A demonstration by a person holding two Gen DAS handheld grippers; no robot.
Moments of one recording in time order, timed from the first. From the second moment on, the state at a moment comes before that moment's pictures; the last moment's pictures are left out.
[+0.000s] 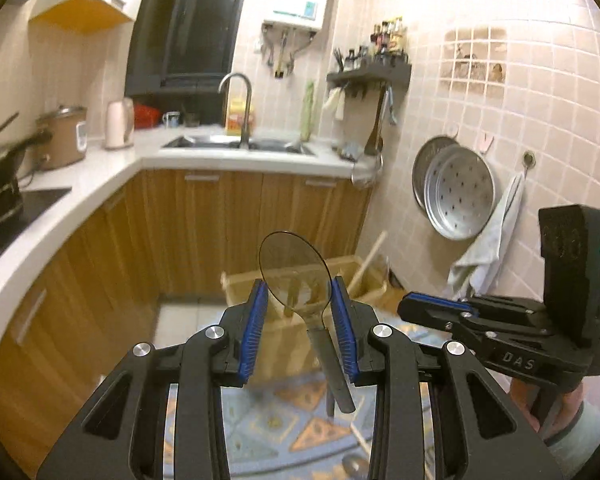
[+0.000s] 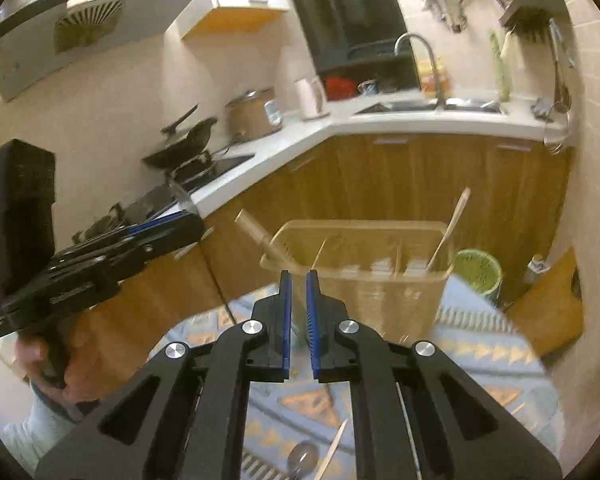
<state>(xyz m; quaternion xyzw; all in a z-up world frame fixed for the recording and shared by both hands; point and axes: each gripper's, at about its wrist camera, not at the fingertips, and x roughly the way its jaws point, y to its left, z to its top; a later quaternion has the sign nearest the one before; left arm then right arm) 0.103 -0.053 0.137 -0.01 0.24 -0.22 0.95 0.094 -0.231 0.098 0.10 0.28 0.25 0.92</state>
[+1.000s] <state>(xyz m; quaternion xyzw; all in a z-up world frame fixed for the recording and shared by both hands) 0.114 0.055 0.105 -0.06 0.26 -0.16 0.95 0.180 -0.073 -0.064 -0.14 0.51 0.26 0.81</state>
